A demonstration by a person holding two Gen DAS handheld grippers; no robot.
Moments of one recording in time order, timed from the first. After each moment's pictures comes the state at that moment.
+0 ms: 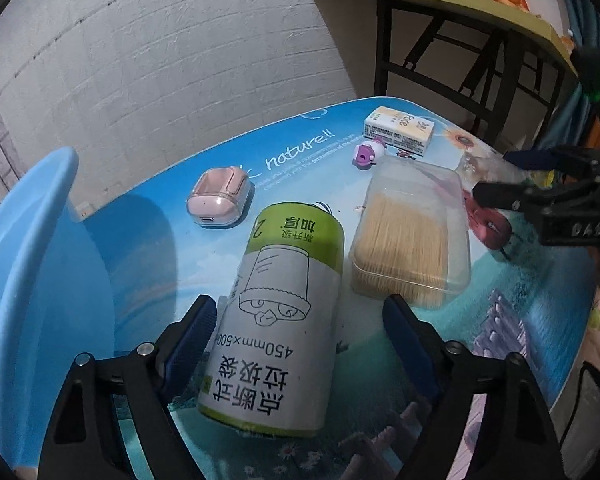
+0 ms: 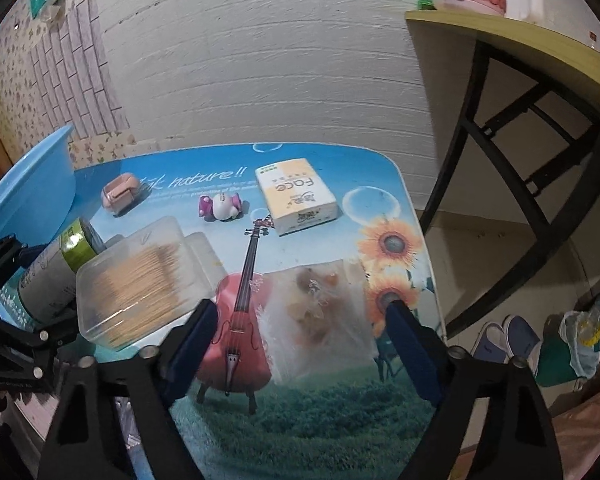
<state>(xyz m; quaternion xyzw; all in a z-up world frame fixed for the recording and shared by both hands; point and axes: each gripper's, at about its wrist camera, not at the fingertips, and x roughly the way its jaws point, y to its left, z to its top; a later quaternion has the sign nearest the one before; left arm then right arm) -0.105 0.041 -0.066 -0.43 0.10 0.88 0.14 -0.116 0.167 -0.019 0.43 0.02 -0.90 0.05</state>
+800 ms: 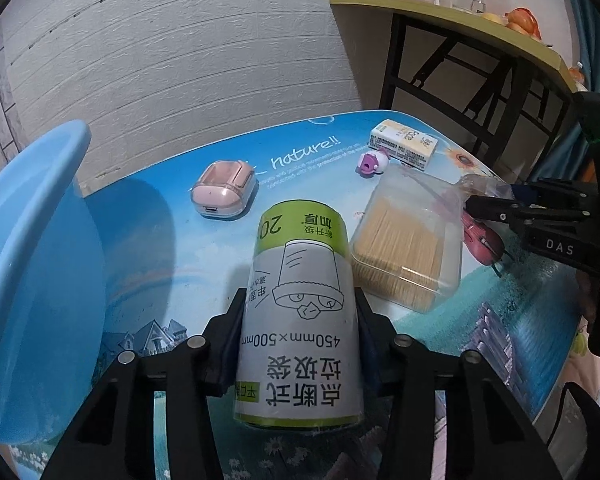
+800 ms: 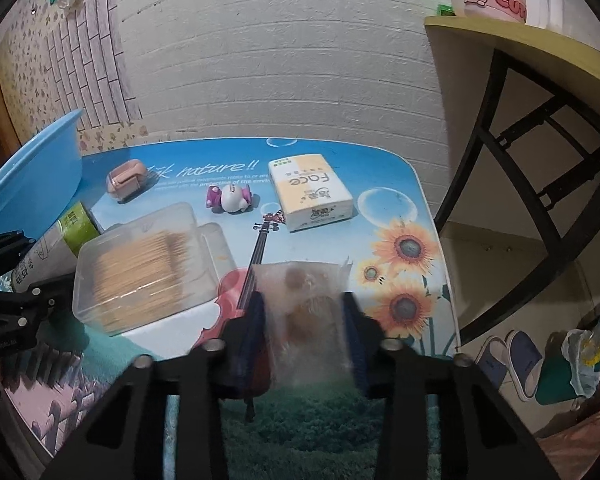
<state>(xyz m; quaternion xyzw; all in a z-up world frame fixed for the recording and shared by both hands) -0.102 0.036 -0.067 -0.43 0.06 0.89 0.14 -0.114 0.166 -0.026 0.42 0.02 -0.90 0.07</state>
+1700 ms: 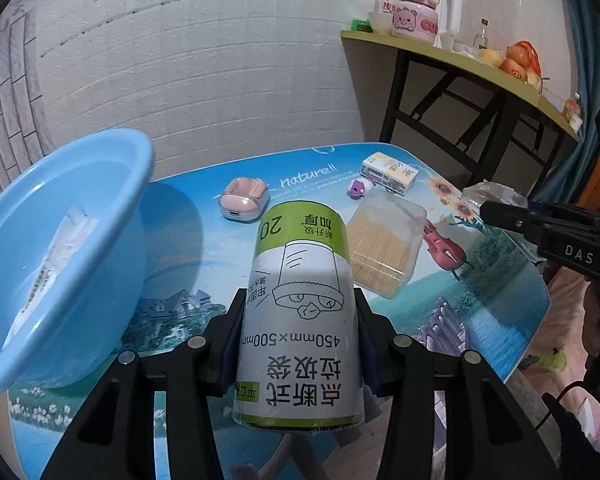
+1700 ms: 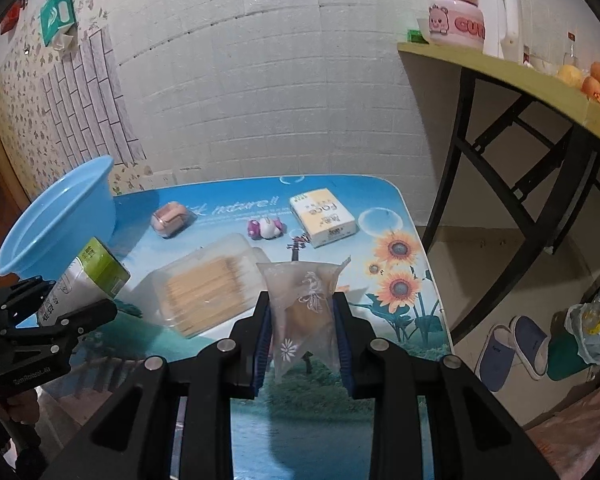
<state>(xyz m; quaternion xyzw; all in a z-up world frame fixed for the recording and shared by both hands) -0.059 0.021 -0.035 -0.39 0.02 0.91 0.12 -0.056 0.150 0.032 0.38 -0.02 -0.92 0.05</state>
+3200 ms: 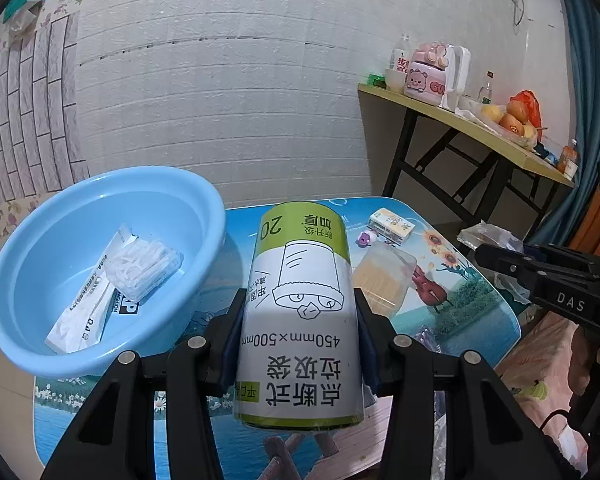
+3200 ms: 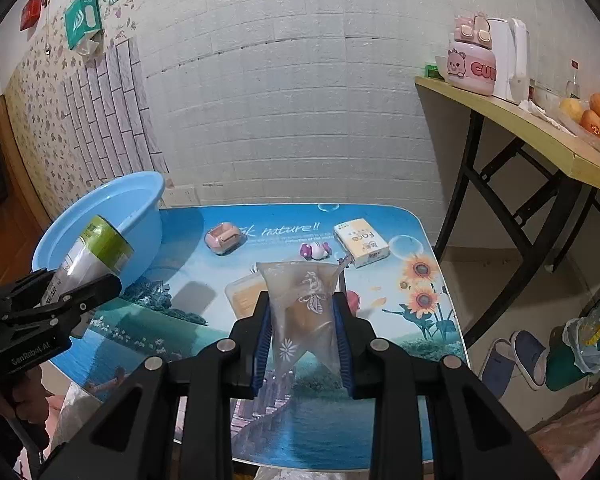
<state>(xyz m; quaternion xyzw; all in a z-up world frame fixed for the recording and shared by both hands) -0.026 -0.014 0.008 -0.33 -0.03 0.94 0.11 -0.024 0.111 0.072 0.35 -0.02 -0.93 0.06</state>
